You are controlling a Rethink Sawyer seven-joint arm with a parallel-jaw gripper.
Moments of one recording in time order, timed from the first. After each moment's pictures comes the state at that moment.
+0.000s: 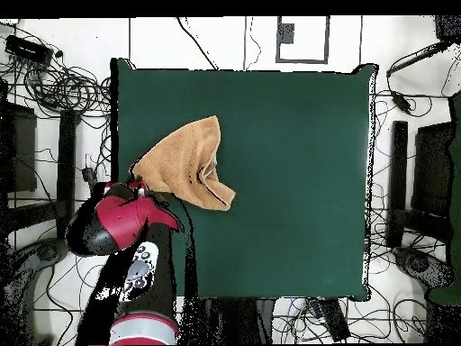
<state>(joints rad) 0.34 -0.53 -0.09 1.62 -0.11 0.10 2.17</state>
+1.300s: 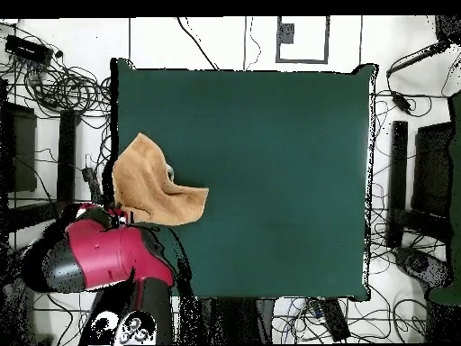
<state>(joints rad) 0.34 -0.85 -0.08 1.82 0.09 0.35 2.17</state>
